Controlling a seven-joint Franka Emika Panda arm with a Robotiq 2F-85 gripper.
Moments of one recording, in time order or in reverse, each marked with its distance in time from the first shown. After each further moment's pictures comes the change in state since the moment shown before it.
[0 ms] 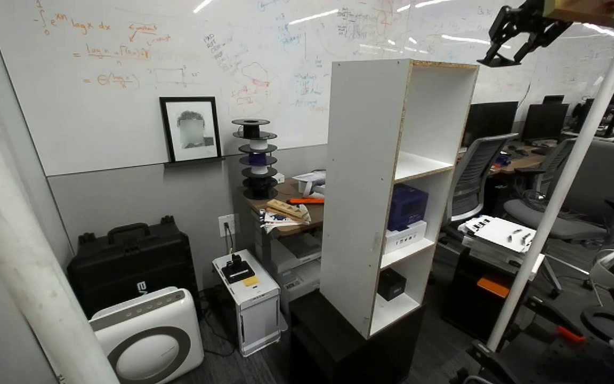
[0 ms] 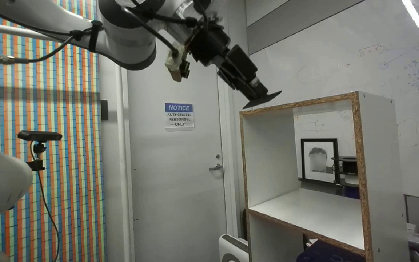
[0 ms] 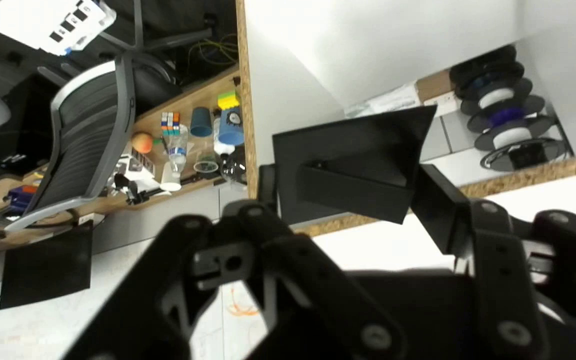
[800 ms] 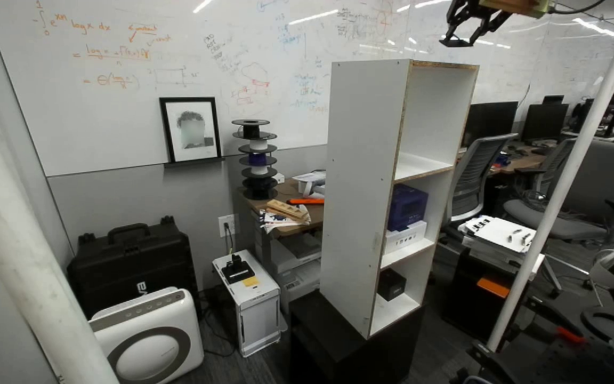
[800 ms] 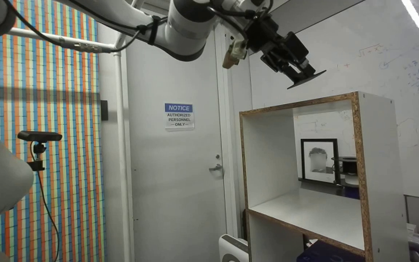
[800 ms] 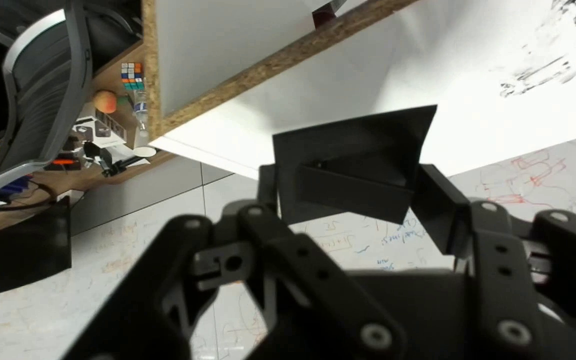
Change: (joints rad) arm -0.008 0.402 0.035 0.396 0.039 0.081 0.057
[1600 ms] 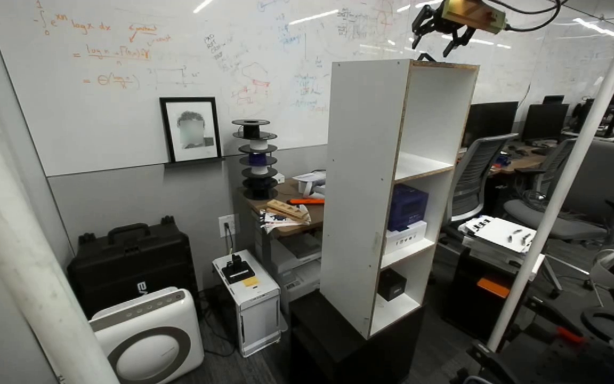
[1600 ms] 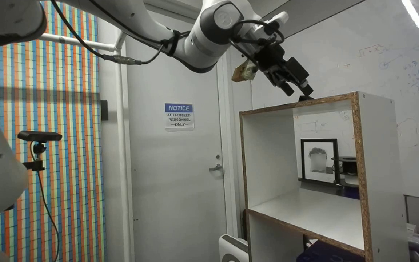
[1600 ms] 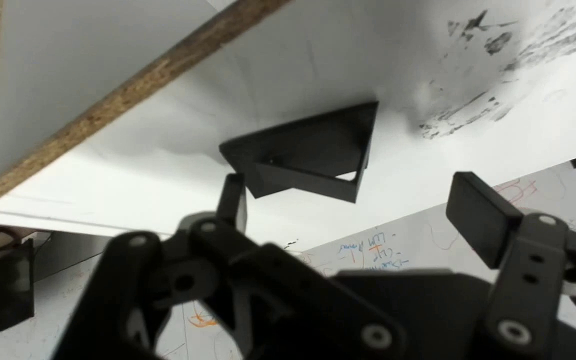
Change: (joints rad) arm 0.092 0.152 -0.009 0.115 0.031 -0.020 0.055
